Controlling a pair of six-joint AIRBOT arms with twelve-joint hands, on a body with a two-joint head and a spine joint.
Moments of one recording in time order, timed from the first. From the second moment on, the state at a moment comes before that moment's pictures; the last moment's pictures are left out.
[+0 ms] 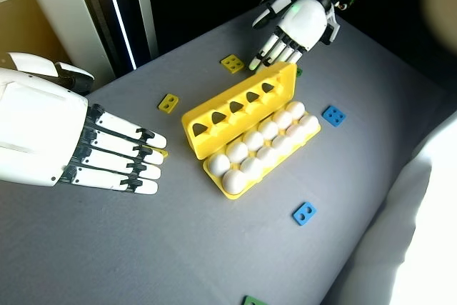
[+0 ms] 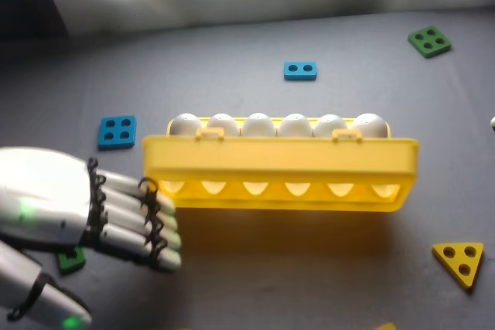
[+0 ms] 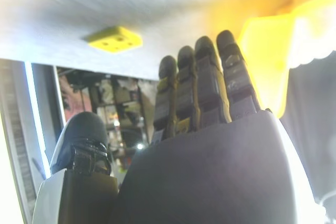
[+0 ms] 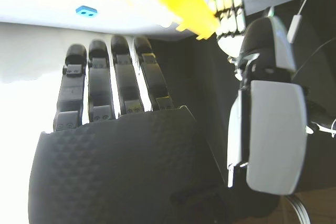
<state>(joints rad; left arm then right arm) 0.49 -0.92 0.99 1.37 -1.06 -0.16 -0.20 -0.43 0.94 -1.55 0.56 0.68</state>
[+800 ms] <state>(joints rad) 0.43 -1.06 1.14 1.28 -1.00 -0.05 -0.20 -0.43 0.93 -1.55 0.58 0.68</state>
